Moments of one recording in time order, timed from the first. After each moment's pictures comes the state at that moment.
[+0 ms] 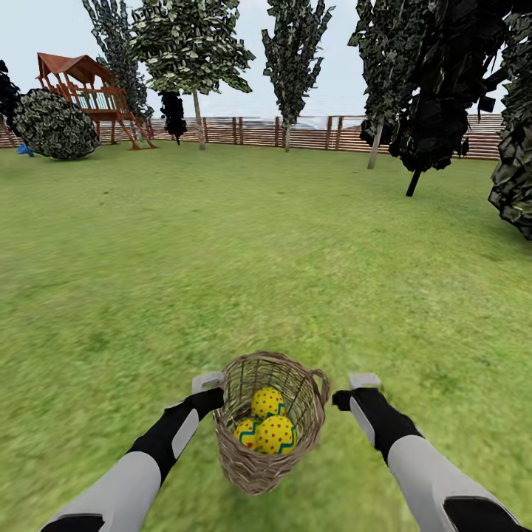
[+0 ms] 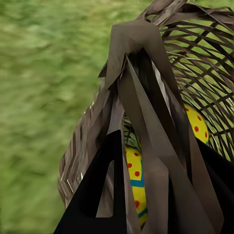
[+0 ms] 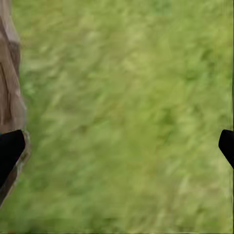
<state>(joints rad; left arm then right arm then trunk) -0.71 -0.11 0.05 -0.43 0.21 0.18 -0.01 -0.76 0.02 -0.01 -0.45 -0.01 0.45 -0.17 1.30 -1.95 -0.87</state>
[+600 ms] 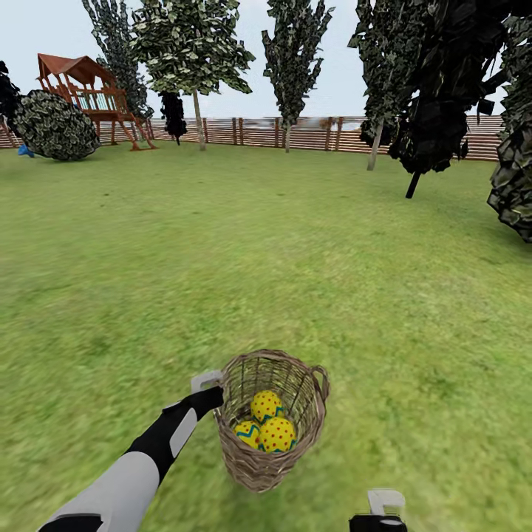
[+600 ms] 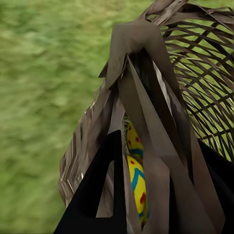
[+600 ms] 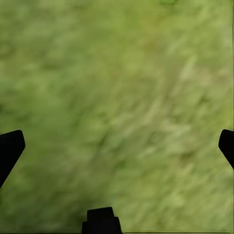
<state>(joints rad) -0.71 -0.10 0.05 -0.44 0.24 0.18 -0.03 -0.53 0.00 0.00 -0.01 0.00 0.01 -0.16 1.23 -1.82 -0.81</state>
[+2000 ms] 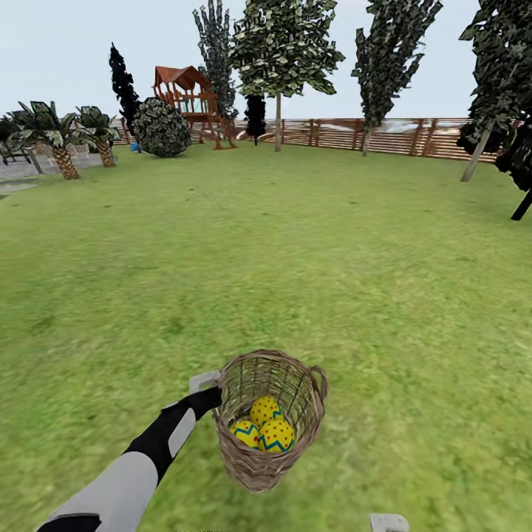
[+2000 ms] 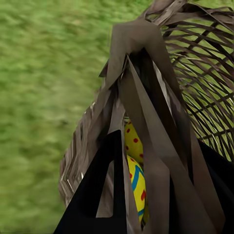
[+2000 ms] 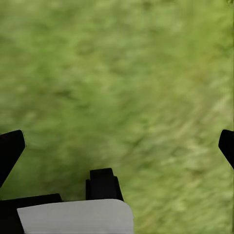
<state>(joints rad) -0.71 -0.09 0.06 -0.43 0.25 0.18 -0.03 -0.48 0.01 -0.01 0.01 -0.01 0.00 -0.17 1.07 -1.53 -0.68</state>
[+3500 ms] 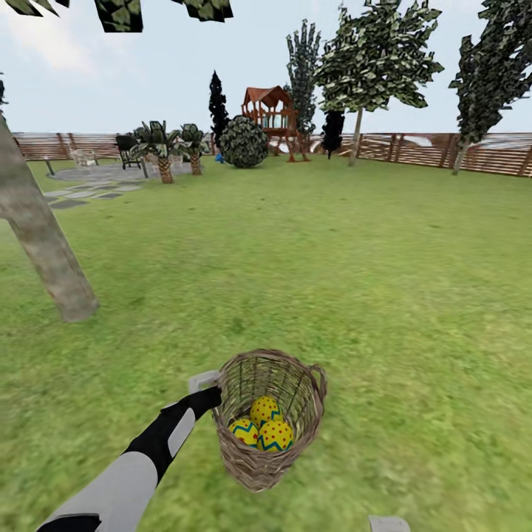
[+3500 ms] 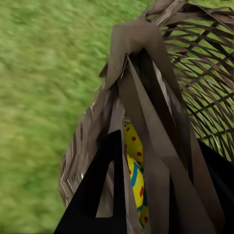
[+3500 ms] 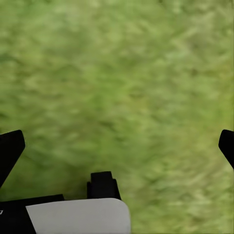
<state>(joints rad) -0.71 -0.09 0.06 -0.44 0.25 0.18 -0.03 -0.48 0.01 -0.01 0.01 -0.01 0.00 -0.17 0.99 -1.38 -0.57</state>
